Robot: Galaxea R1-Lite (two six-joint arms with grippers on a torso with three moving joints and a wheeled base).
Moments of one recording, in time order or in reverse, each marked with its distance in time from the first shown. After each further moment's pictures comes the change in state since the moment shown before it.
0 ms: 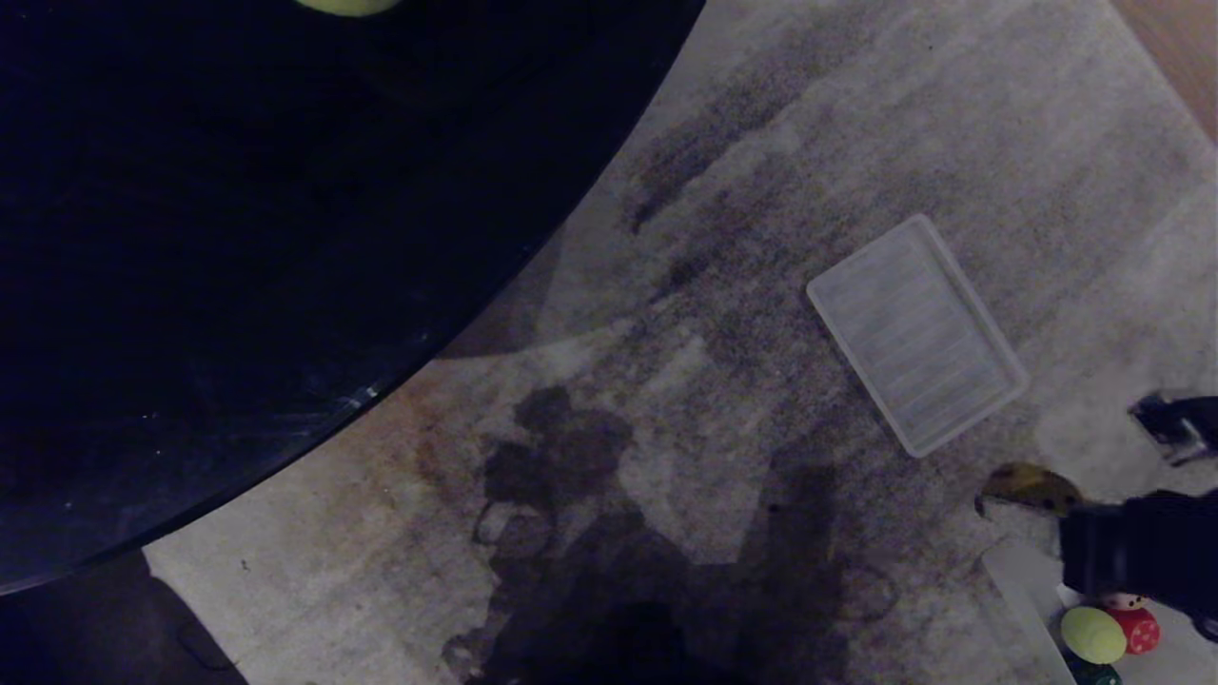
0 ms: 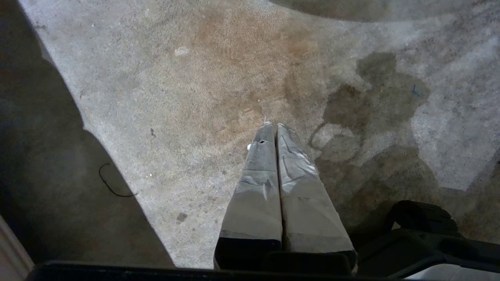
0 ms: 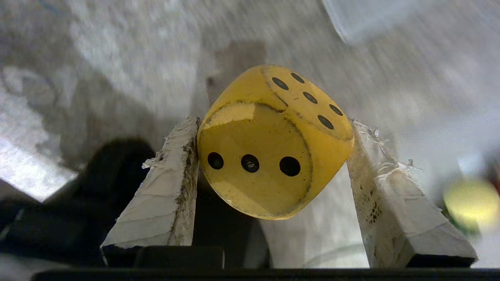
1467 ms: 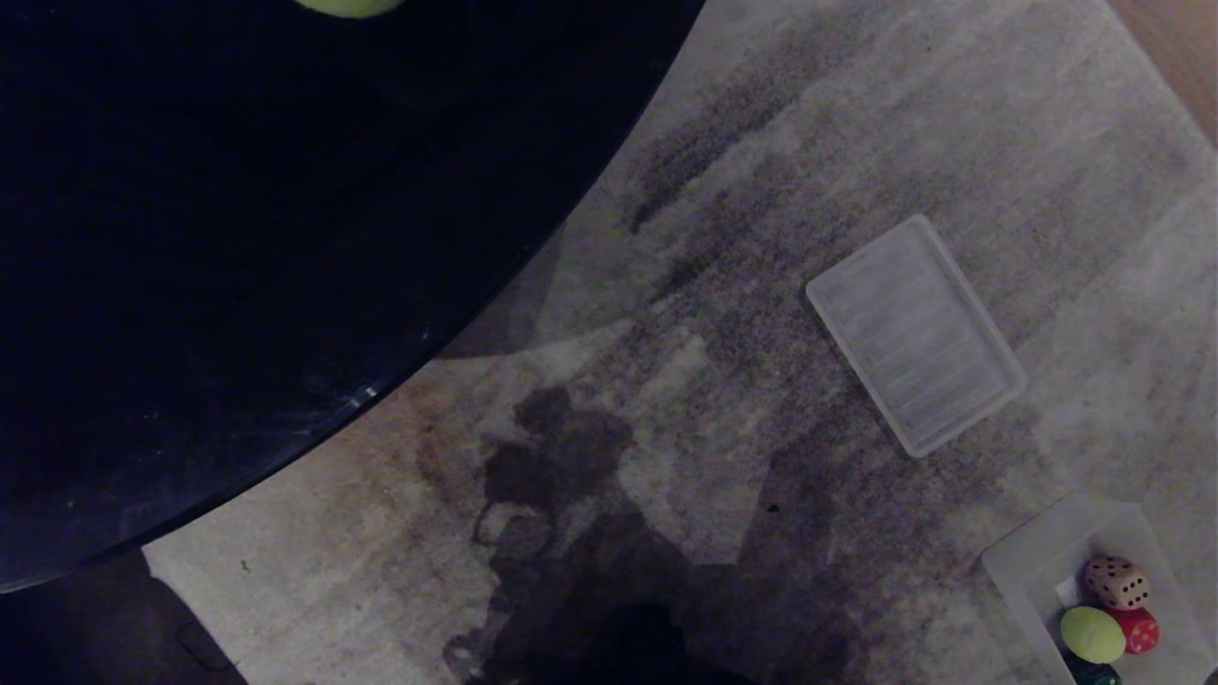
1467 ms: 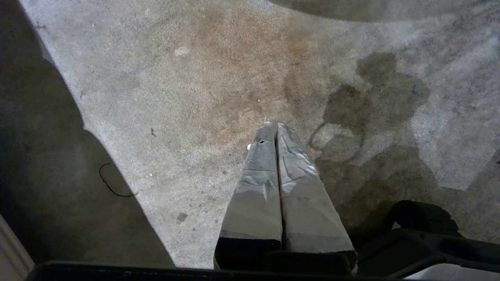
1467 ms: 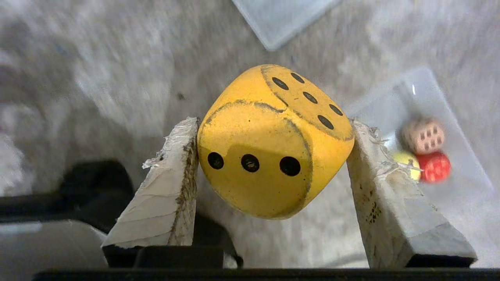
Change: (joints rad) left arm 0.000 0.000 0.000 0.000 0.000 0.000; right arm -0.104 -1.156 0.298 0.440 -0.083 -0.011
